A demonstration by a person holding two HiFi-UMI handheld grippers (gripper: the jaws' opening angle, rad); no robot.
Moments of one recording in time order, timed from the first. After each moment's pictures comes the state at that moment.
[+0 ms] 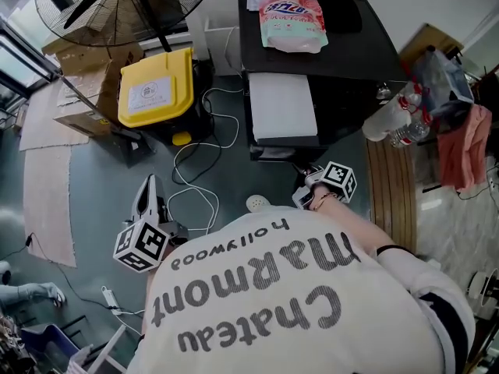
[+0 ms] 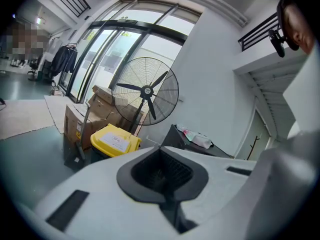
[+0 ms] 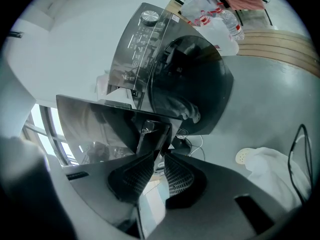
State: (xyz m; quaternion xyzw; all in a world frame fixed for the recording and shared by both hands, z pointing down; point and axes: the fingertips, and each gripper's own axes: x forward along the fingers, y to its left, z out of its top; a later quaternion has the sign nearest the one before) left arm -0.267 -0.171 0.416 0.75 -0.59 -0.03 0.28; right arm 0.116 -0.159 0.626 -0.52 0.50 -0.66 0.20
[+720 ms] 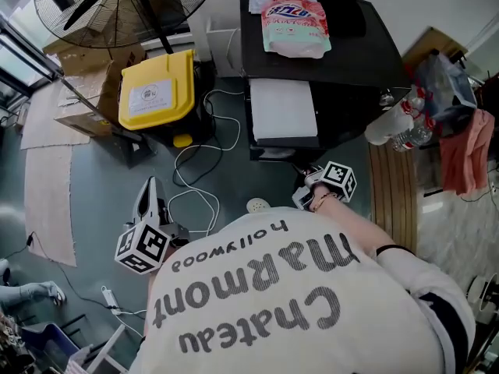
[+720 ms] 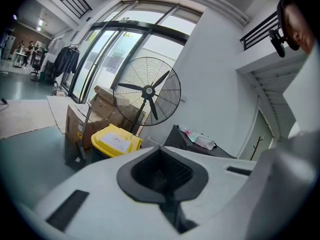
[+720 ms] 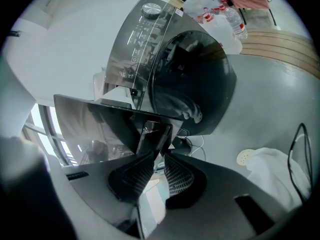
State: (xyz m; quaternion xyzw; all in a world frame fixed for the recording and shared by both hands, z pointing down) left arm -0.263 -0.185 0.420 0.75 -0.60 -0.03 0.28; right arm 0.118 -0.182 0.631 -0.51 0.50 -0.67 0.19
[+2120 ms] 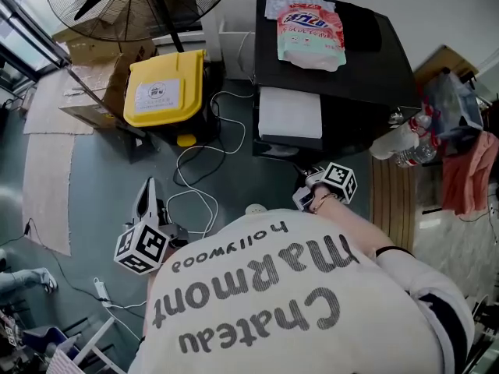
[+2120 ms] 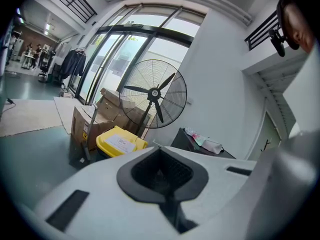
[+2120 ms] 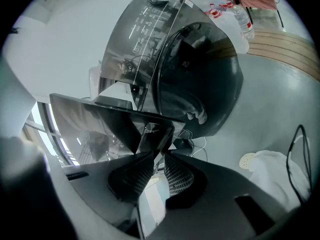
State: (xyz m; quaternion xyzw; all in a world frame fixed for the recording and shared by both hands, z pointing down) left arm -0.274 -0.198 0.427 0.72 -0.63 -0.04 0.28; right arm 0.116 -0.224 0.635 -0.50 0.52 -0.67 0.17
